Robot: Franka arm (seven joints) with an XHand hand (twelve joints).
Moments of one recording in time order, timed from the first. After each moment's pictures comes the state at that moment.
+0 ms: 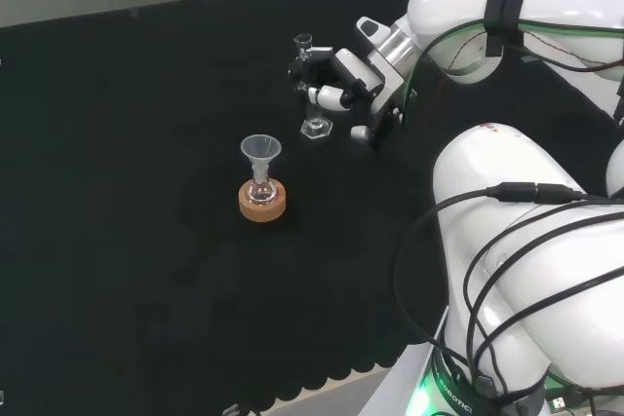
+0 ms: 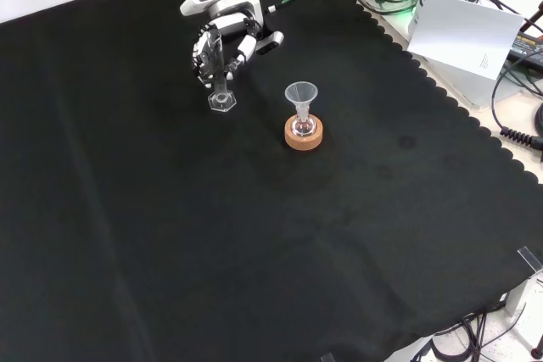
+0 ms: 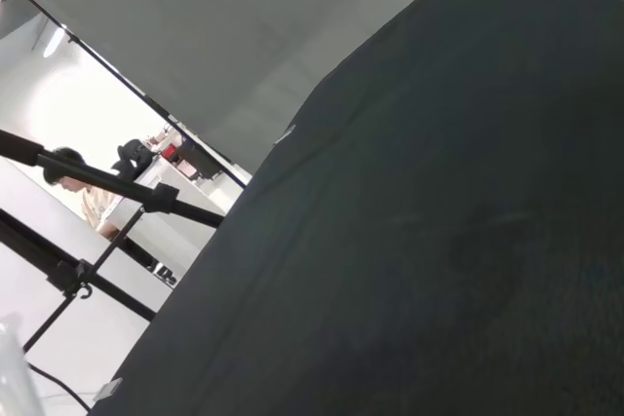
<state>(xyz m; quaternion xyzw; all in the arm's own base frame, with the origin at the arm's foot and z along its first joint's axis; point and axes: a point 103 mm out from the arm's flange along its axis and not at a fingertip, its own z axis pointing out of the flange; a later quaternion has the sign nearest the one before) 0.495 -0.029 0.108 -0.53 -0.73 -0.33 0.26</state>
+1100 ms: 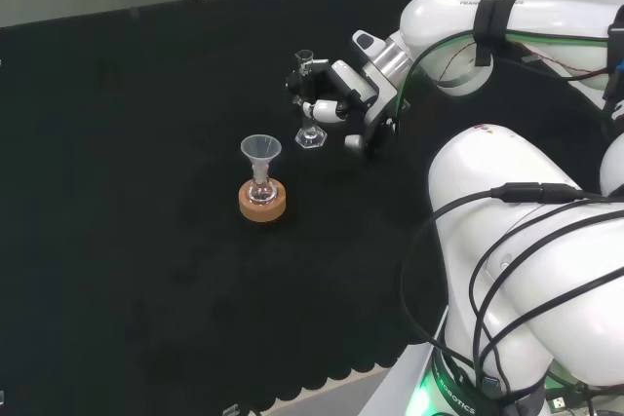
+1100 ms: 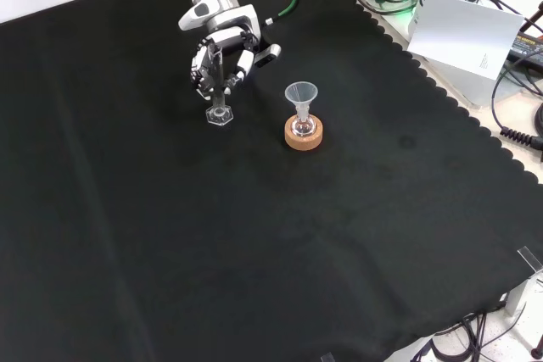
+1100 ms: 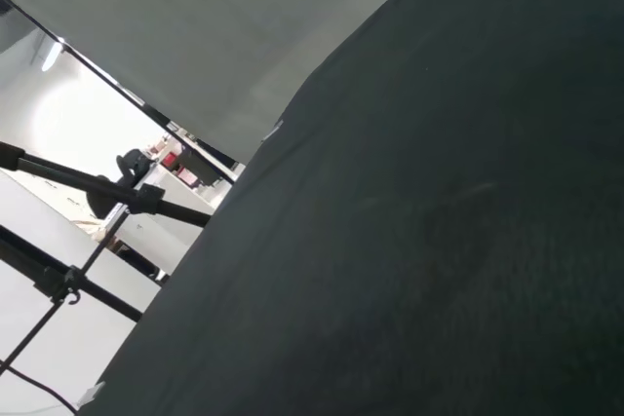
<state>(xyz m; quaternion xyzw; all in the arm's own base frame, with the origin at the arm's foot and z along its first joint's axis) 0.505 -0.025 0.083 -0.54 -0.73 -0.33 0.27</state>
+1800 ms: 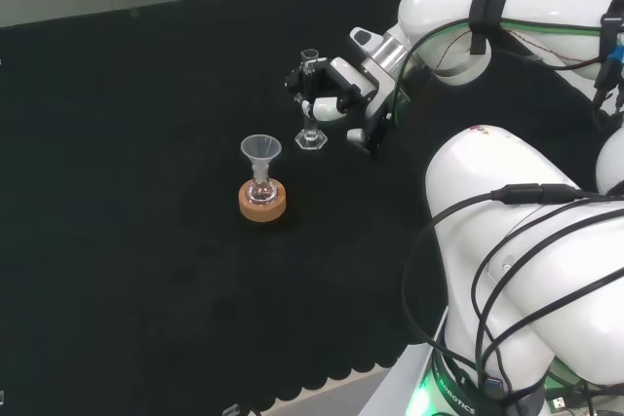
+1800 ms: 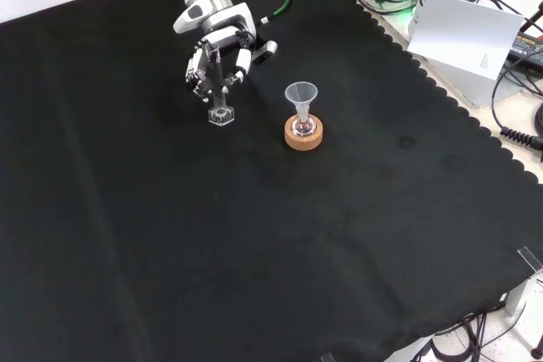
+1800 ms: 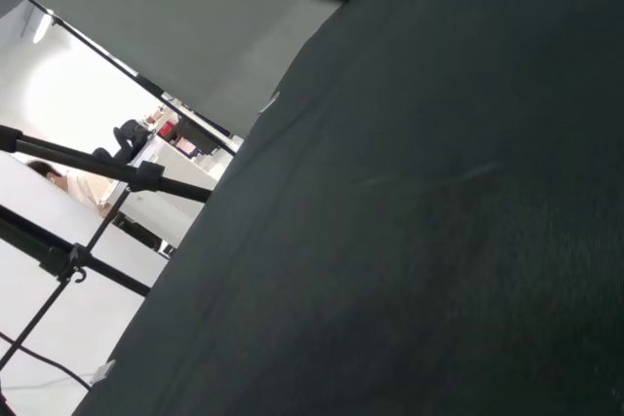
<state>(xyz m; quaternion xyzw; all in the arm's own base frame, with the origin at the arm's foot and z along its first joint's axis) 0.509 -0.029 0.087 -0.53 -0.72 -0.31 0.30</state>
